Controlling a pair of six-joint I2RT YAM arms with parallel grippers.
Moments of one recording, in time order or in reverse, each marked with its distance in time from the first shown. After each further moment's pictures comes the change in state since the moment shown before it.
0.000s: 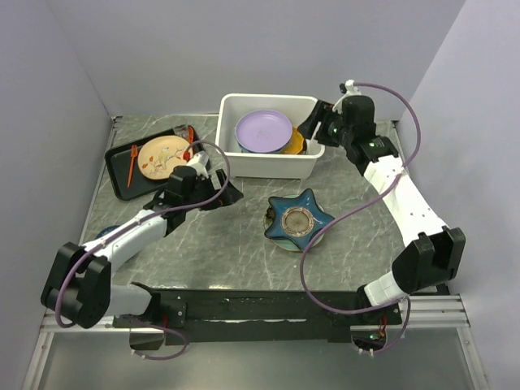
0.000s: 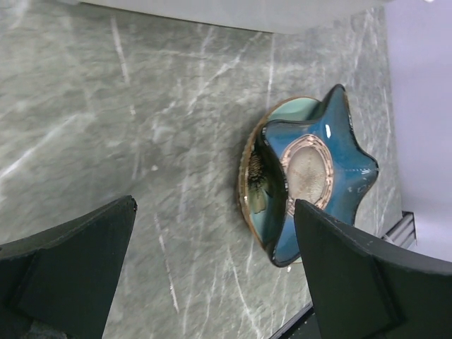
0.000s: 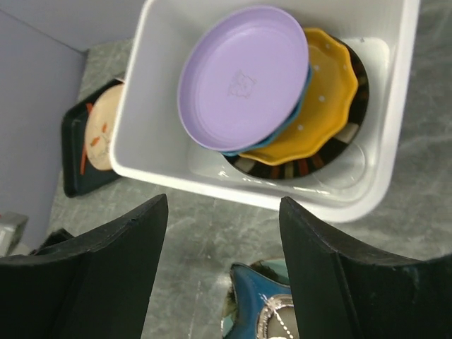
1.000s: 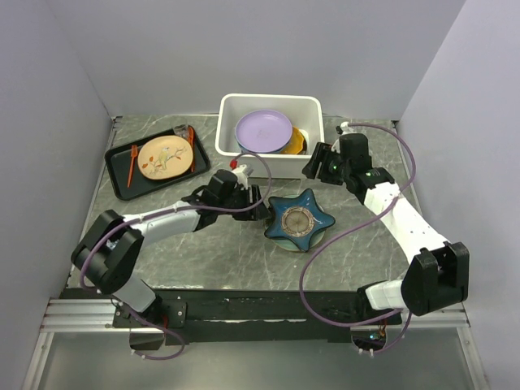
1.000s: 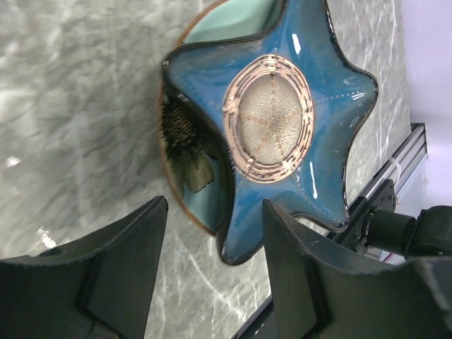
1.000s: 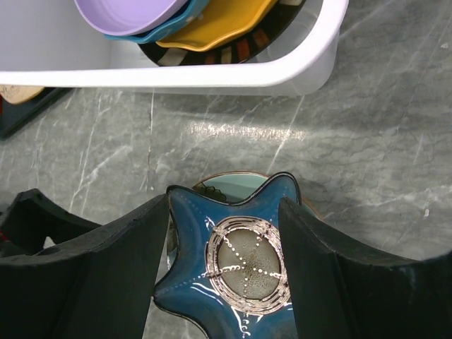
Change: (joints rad) left arm -0.234 0.257 0.135 0.020 0.064 0.019; right arm 0.000 -0.150 -0.378 0.009 0.017 -0.023
